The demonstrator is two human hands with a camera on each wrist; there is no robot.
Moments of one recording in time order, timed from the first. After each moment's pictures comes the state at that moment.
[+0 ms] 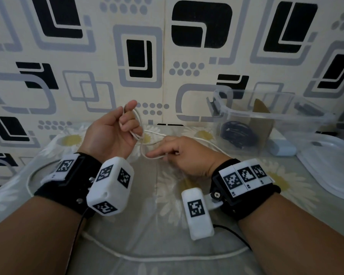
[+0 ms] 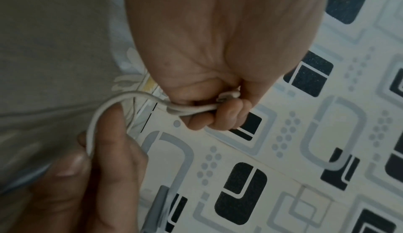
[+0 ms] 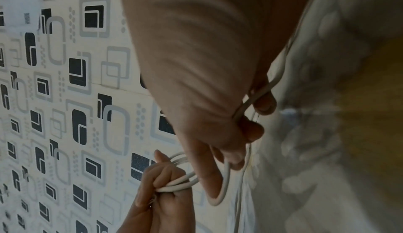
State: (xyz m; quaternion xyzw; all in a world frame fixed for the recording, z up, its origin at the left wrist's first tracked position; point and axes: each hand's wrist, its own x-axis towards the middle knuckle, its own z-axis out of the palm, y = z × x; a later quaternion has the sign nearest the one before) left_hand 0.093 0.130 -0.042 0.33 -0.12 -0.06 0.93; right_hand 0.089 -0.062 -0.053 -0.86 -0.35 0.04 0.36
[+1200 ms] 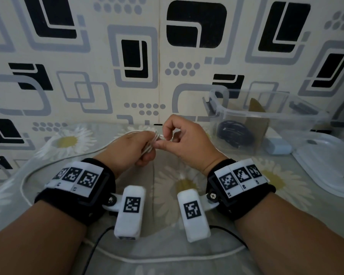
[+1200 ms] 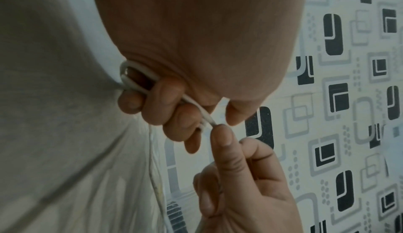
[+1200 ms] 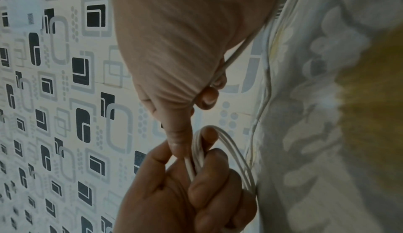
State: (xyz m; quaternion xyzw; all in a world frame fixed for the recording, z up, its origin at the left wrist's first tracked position) left_hand 0.073 0.103 -0.047 0.80 -0.14 -0.04 0.58; right_hand 0.090 -0.061 -0.050 -0.79 -0.30 -0.14 0.52
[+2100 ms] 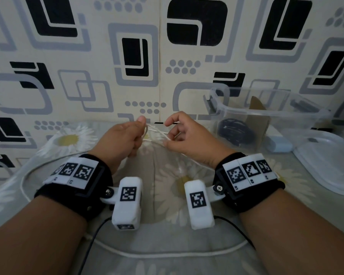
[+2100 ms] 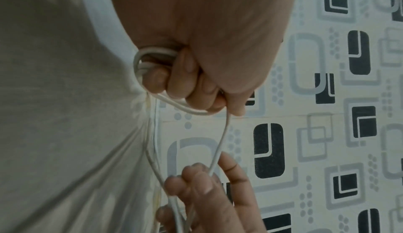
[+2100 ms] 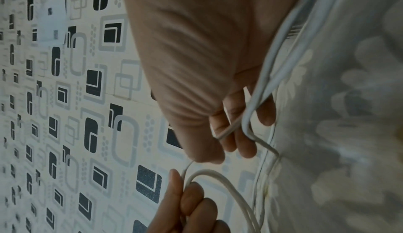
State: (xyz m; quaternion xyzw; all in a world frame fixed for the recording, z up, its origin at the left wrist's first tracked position) left_hand 0.089 0.116 -0.055 0.74 -0.07 0.03 0.67; right_hand 0.092 -0.073 -0.045 -0.83 -0.24 -0.01 0.51
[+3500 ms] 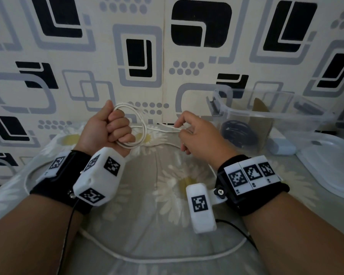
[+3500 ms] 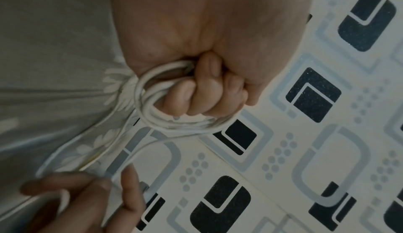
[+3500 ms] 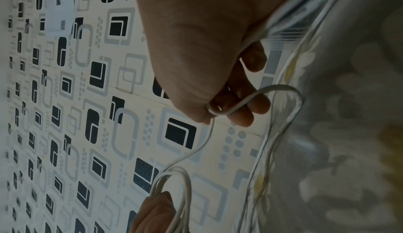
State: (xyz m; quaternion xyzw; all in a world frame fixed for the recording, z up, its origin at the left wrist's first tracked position) left_hand 0.098 0.149 -0.041 0.33 -0.08 -0.15 0.93; right_hand 0.091 -0.076 -0.040 -0.89 -0.16 -0.09 0.42
